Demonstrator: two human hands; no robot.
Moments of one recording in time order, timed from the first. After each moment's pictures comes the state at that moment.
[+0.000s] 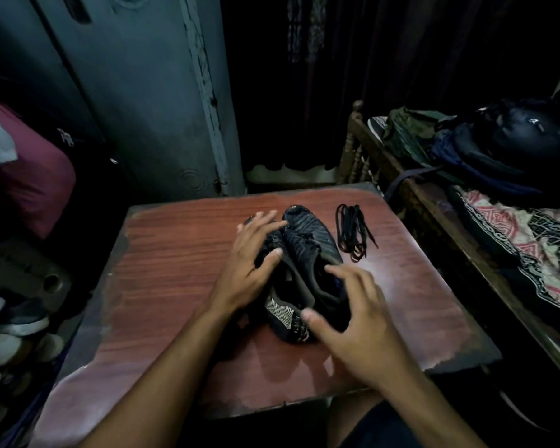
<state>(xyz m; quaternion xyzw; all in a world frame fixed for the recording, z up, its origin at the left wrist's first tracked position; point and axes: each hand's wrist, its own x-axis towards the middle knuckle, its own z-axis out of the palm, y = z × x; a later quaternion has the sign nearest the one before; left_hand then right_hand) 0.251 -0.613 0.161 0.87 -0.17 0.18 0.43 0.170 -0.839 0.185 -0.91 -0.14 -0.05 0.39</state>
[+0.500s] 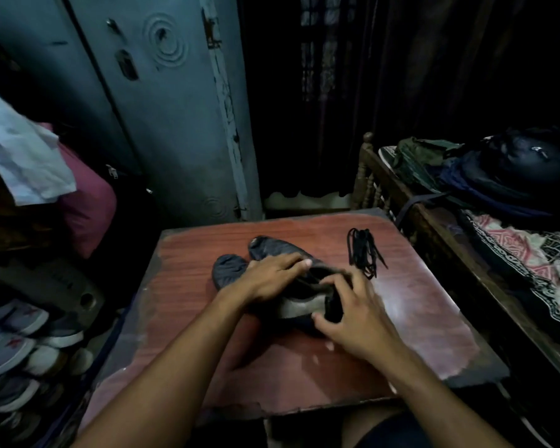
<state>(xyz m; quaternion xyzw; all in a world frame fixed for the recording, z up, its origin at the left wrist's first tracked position) 0.260 -0.617 0.205 0.96 -0.11 -0.07 0.24 0.212 -0.830 0.171 -0.95 -0.19 -0.07 0.25</state>
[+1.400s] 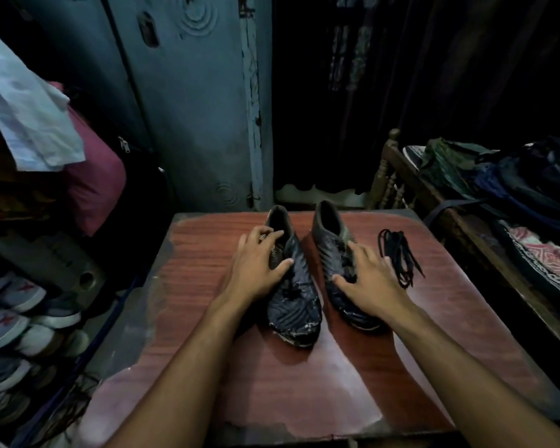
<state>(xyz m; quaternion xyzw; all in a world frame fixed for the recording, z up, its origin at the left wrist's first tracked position) 0.272 -0.550 0.160 0.95 0.00 0.16 0.26 0.297 -0.793 0.166 -0.97 -0.13 0.00 0.19</state>
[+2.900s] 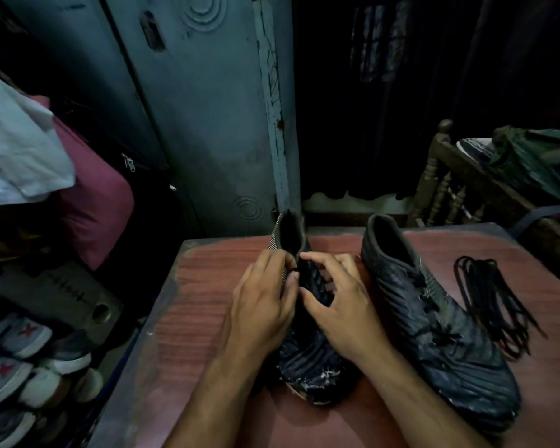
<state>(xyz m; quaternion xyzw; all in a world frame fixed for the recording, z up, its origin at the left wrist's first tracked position) 0.308 -0.517 0.144 0.91 -0.03 0.31 0.27 0.352 -0.663 0.128 -0.80 -0.24 -0.10 0.54</state>
